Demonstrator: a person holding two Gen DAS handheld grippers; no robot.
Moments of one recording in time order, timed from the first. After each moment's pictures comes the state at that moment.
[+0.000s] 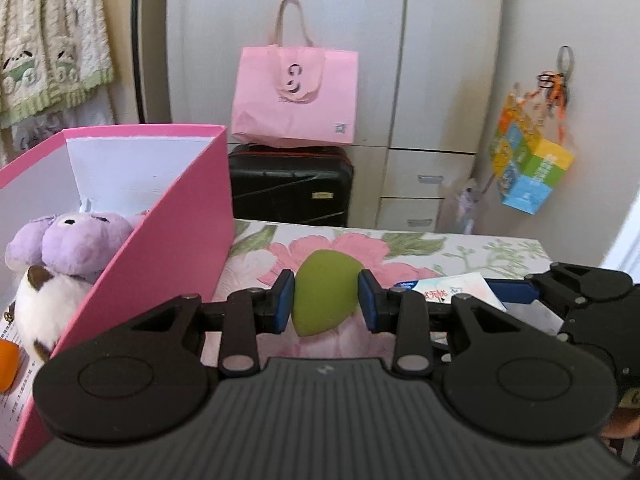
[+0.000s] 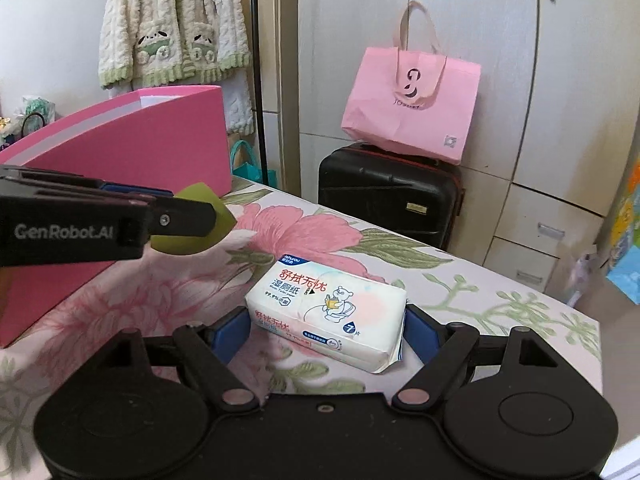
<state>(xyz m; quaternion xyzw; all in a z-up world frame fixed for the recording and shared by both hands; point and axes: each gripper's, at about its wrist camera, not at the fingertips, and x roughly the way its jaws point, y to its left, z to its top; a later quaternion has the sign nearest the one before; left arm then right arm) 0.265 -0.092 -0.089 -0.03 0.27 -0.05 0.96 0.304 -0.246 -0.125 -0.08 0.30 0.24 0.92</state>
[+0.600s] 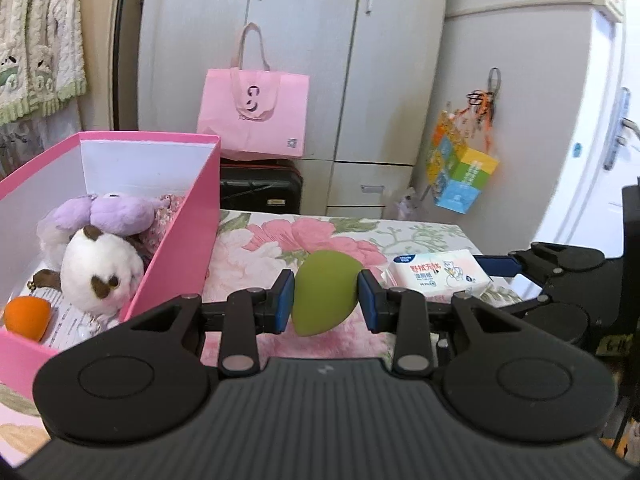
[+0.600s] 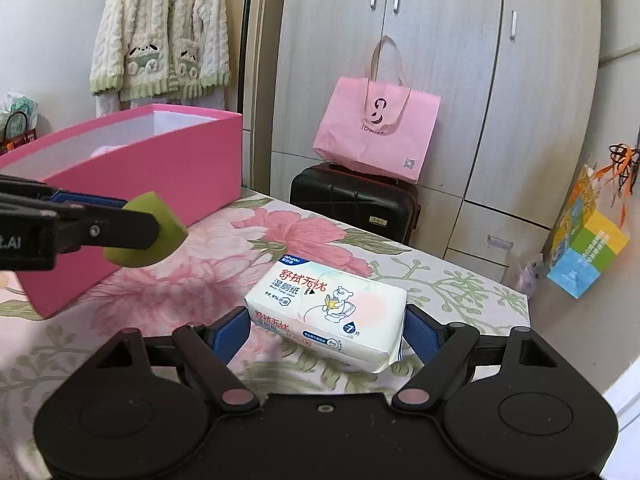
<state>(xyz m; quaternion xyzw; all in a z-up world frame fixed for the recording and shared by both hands) 0.164 -0.060 -0.069 -0.04 0.24 -0.14 0.96 0.210 -0.245 -0.092 -0.10 0.27 0.18 0.94</state>
